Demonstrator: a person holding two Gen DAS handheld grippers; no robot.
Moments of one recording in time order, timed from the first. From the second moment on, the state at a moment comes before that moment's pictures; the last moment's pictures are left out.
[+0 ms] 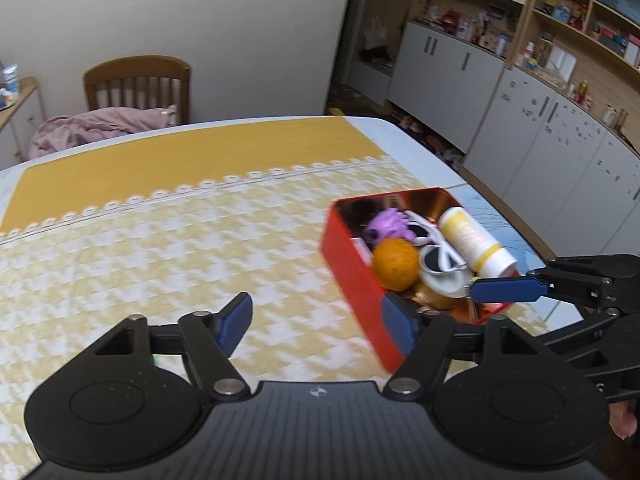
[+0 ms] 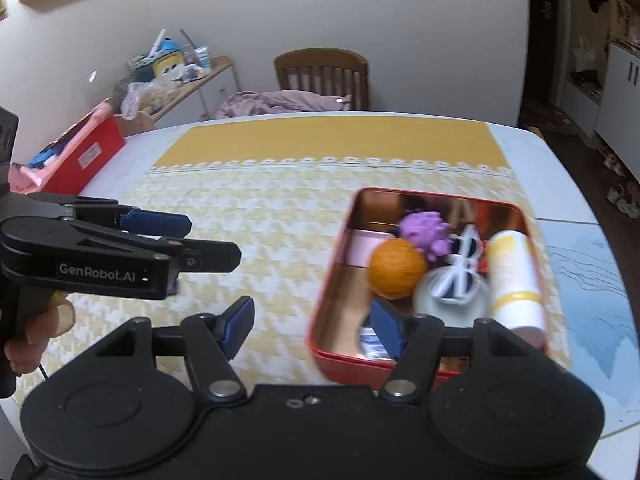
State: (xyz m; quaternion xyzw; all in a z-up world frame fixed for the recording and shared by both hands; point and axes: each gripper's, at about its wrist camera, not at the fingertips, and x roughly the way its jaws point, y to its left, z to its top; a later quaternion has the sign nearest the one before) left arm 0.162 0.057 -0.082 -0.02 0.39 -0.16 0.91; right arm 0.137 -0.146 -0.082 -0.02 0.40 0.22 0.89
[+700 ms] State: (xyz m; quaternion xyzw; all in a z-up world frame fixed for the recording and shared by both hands) left arm 0.141 0.168 -0.125 -0.02 0.40 -0.11 0.91; right arm 0.149 -0.063 -0.090 0.00 0.39 0.22 0.89
